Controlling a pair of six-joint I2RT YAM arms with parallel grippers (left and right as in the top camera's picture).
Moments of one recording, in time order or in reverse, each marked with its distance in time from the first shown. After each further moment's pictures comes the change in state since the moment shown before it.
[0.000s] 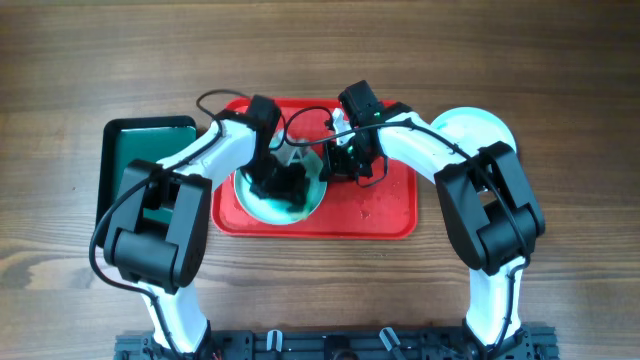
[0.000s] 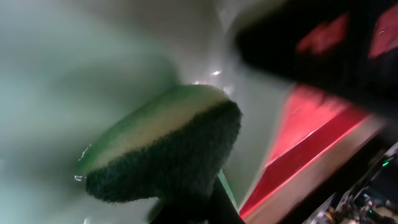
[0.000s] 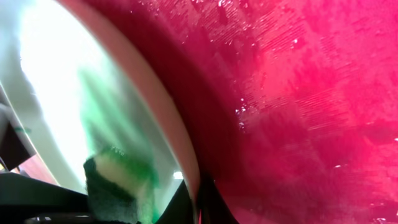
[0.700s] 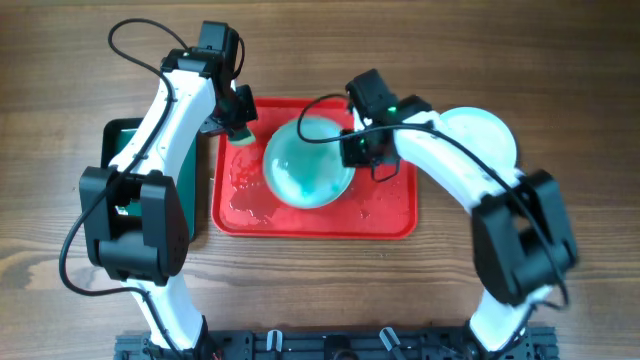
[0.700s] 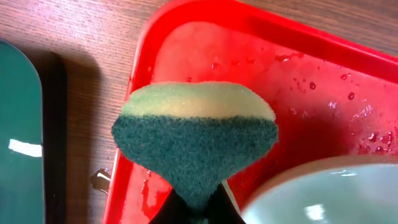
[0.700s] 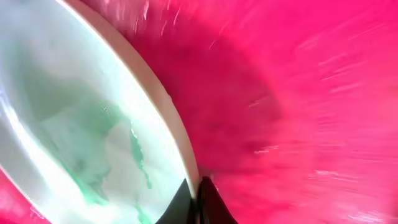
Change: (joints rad) left arm 0.162 0.011 0.393 -0.144 -0.539 -0.373; right arm 0.007 -0.224 -0.001 -0.116 0.478 0.002
